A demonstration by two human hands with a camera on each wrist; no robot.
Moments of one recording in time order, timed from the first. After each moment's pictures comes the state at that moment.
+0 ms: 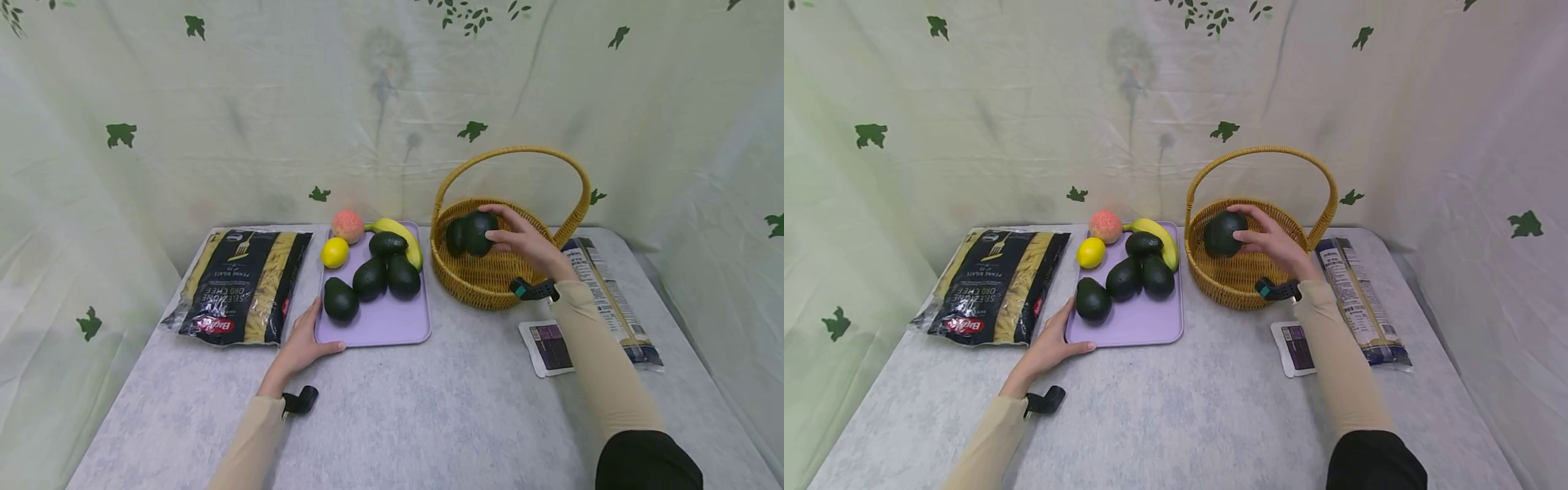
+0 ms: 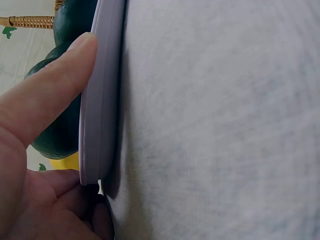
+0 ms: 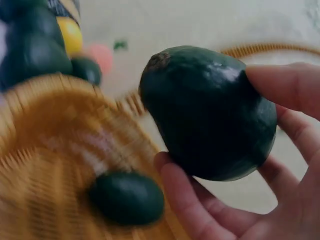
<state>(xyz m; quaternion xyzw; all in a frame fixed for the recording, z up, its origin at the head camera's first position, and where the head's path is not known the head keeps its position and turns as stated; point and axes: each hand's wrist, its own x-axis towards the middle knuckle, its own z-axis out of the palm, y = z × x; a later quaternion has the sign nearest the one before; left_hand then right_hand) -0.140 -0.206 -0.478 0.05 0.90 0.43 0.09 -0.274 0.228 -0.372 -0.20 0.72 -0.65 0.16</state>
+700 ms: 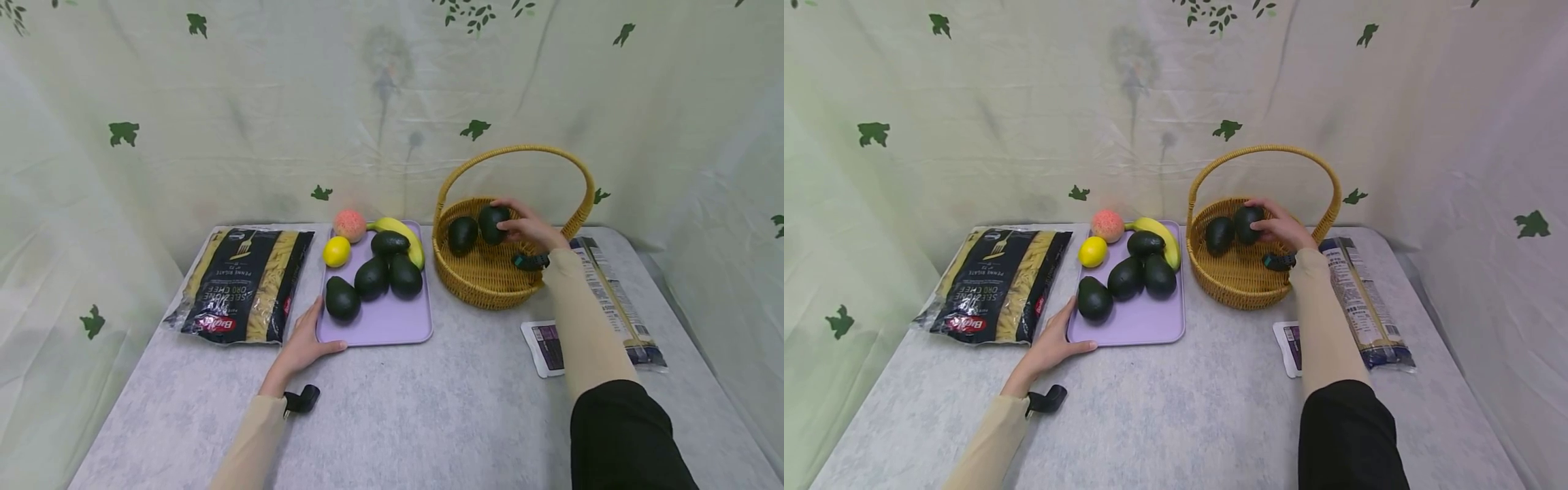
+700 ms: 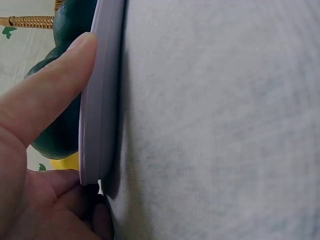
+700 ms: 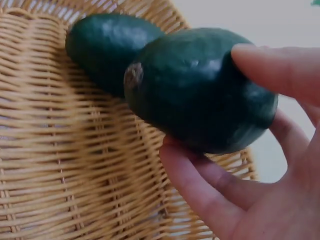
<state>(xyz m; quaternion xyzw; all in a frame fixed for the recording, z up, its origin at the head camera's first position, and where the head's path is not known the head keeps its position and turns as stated) -0.142 -0.207 -0.481 0.05 0.90 0.42 0.09 -0.329 0.251 -0.391 -0.12 0.80 -0.57 0.16</state>
